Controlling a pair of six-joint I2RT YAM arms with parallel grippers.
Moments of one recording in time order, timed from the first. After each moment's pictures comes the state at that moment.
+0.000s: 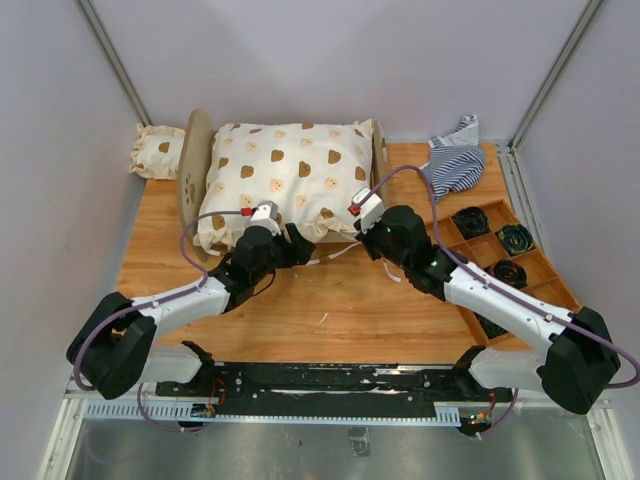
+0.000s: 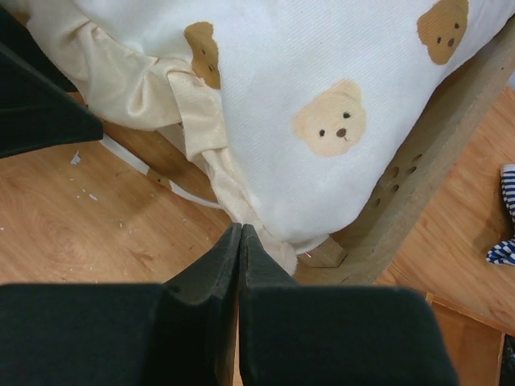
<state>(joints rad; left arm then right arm) -0.63 1.24 0.50 0.37 -0.11 -0.64 0.75 1.21 0.84 -0.06 0.11 -0.19</state>
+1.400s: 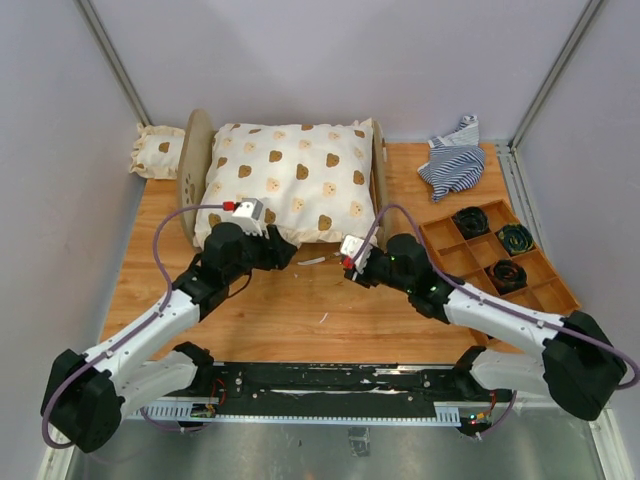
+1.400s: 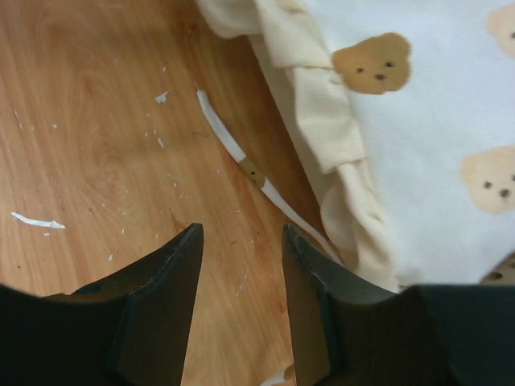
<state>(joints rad) -0.52 0.96 0.58 0.03 0.05 -0.45 0.77 1.14 0.59 0.17 -0.20 -0.47</state>
